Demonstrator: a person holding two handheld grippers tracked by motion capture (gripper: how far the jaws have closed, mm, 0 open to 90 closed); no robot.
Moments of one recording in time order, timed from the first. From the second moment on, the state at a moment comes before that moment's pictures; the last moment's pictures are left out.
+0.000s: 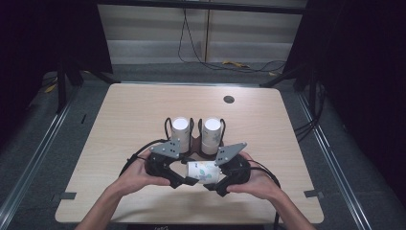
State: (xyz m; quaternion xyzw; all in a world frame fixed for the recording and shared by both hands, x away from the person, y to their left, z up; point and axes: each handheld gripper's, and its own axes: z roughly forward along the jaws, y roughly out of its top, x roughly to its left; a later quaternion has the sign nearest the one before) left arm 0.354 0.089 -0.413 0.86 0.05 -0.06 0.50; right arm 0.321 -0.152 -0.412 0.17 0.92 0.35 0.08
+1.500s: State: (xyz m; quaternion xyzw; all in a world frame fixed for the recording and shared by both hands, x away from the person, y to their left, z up) left arm 0.356 0.101 -0.406 0.78 0.04 -0.08 0.62; right arm 0.307 -0.191 -0.402 0.22 0.74 0.63 0.03
